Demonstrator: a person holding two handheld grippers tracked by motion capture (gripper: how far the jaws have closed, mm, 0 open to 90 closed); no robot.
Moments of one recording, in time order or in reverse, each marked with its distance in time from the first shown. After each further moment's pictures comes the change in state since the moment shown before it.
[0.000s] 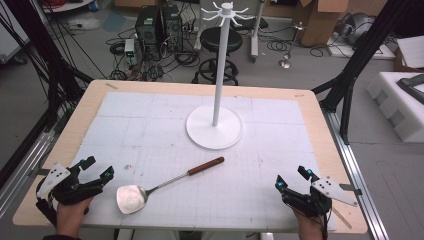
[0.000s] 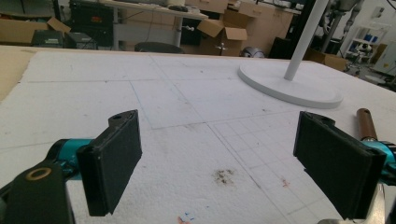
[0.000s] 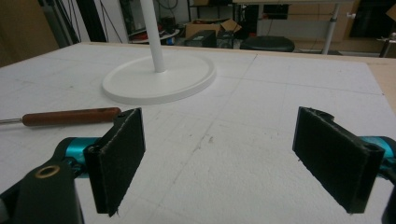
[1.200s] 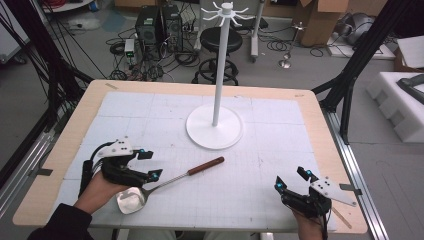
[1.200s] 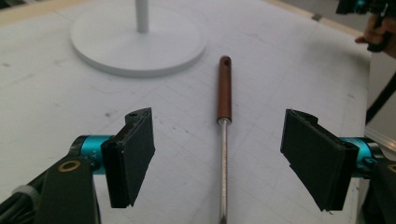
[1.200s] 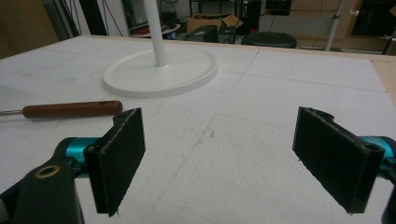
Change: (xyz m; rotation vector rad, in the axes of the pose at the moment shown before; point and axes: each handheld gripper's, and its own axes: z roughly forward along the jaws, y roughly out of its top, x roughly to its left) left arm -0.097 0.069 0.091 0.463 -0.488 0.211; right arm 0.001 -0.001 0.000 0.018 0.005 -0.012
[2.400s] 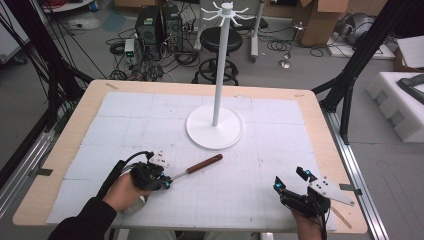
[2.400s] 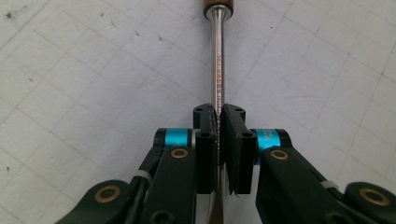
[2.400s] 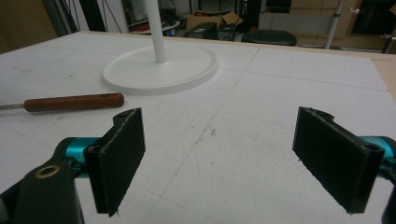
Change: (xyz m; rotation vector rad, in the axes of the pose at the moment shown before) left arm -0.012 -0.012 0.064 0.446 0.042 0.053; right arm 0.001 0.000 0.001 0.008 -0.005 -0.008
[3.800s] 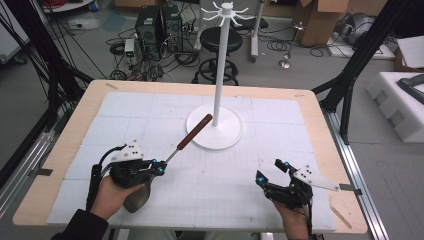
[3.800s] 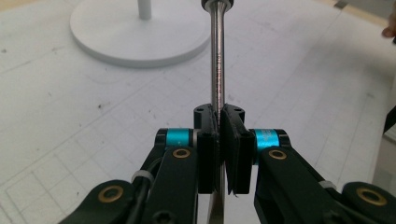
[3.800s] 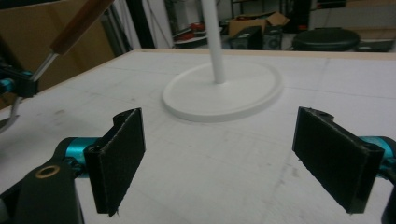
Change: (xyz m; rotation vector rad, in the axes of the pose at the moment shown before) left arm -0.009 -0.011 -0.062 -0.481 0.034 -0.105; right arm 0.034 0.025 0.029 -0.013 0.201 0.080
